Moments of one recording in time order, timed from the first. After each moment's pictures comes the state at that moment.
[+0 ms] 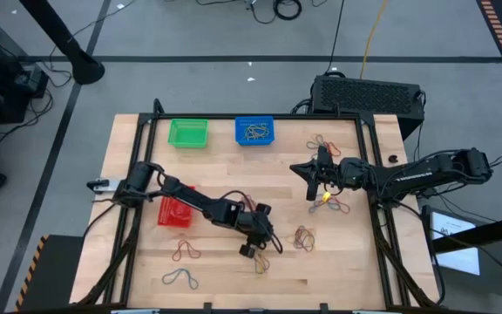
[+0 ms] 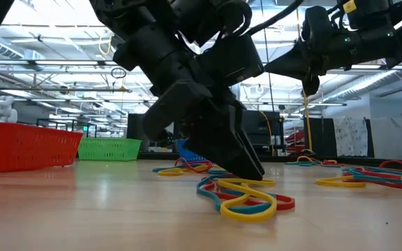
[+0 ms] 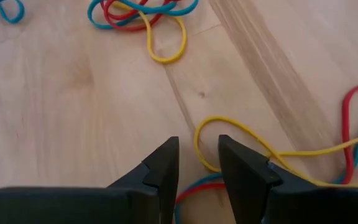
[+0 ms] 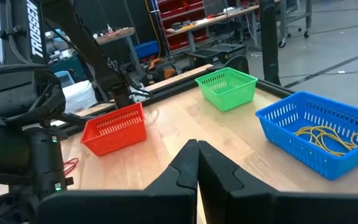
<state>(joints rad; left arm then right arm) -0.24 2.11 1.27 -0.01 0.02 0.19 -0.05 1.04 0.31 0.61 0.23 0.34</state>
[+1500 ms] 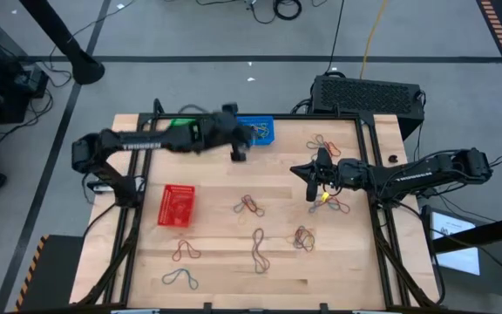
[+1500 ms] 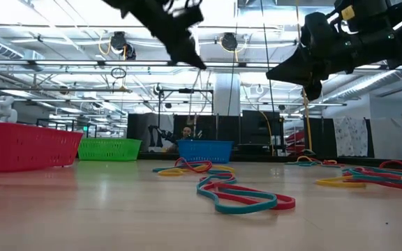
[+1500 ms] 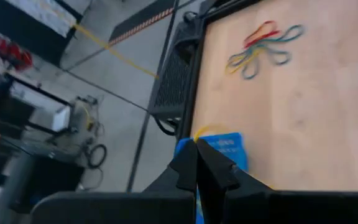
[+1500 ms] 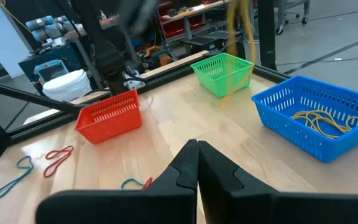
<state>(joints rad) 0.29 1.57 1.24 -0.18 -0.28 0.58 -0.05 1.04 0.31 0.55 0.23 0.36</state>
